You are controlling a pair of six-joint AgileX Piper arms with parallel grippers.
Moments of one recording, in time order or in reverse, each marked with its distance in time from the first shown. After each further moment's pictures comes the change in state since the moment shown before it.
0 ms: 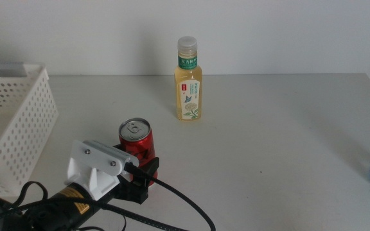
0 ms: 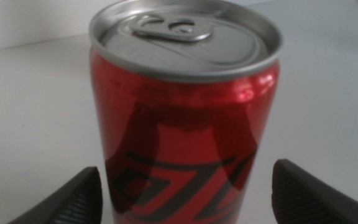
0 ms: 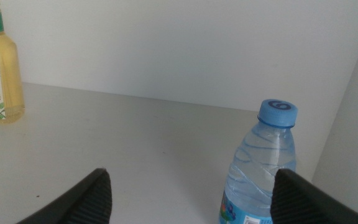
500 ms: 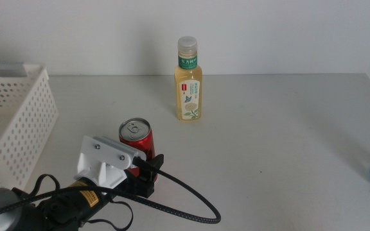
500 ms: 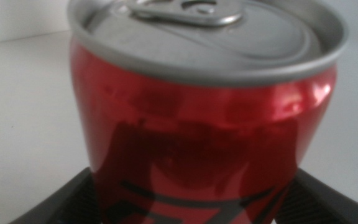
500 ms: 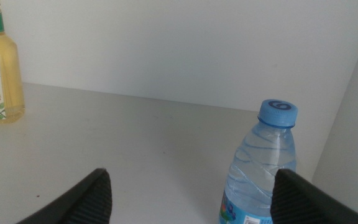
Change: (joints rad) left arm 0.000 0.085 -0.074 0.000 0.000 -0.003; right arm 0.000 0.000 0.000 0.000 0.000 0.000
